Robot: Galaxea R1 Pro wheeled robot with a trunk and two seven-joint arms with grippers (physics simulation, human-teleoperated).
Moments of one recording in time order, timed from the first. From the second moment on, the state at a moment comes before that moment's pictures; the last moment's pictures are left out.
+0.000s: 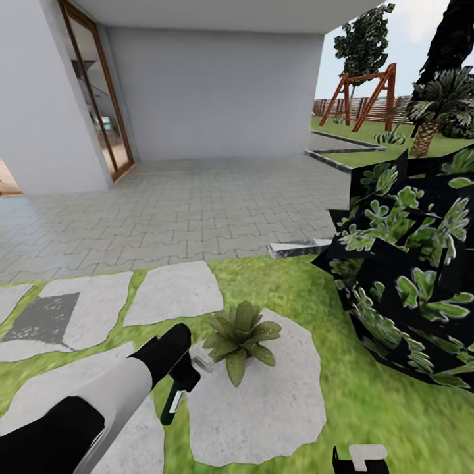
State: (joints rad) left arm -0.92 -0.08 -0.51 -0.37 -0.35 1.01 -0.61; right arm -0.38 -0.05 -0.02 -0.09 0.23 -0.51 -0.35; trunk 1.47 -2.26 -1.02
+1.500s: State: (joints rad) left arm -0.82 -0.09 -0.50 -0.38 -0.35 1.00 -0.55; right arm -0.38 -0.05 -0.02 -0.09 0.23 -0.51 -0.35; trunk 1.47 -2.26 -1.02
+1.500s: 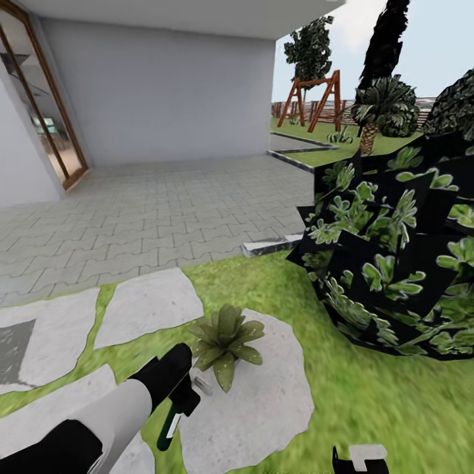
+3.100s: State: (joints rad) left arm -0.77 -0.08 -0.46 -0.49 -0.26 0.94 -0.49; right arm -0.38 -0.05 -0.02 -0.09 0.23 -0.51 -0.35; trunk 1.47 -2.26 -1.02
